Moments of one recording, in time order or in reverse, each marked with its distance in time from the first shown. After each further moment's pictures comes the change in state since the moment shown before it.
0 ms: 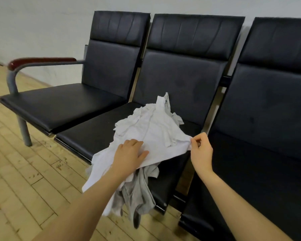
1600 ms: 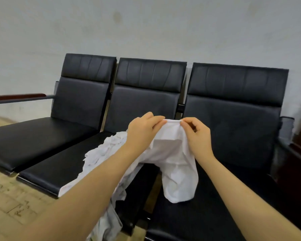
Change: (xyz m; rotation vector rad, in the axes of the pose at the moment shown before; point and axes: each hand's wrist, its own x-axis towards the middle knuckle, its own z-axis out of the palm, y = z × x) left_hand 0.076 0.169 -0.115 -0.344 0.708 0.495; right_hand 0.029 -0.113 -0.129 0.133 0.058 -0.355
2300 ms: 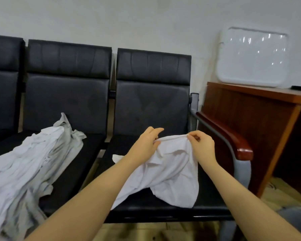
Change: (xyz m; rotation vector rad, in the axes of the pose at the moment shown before) left_hand -0.066 0.196 0.101 -0.574 -0.697 -0.045; right_hand -0.113 0.033 -0.236 -0.571 0.351 0.353
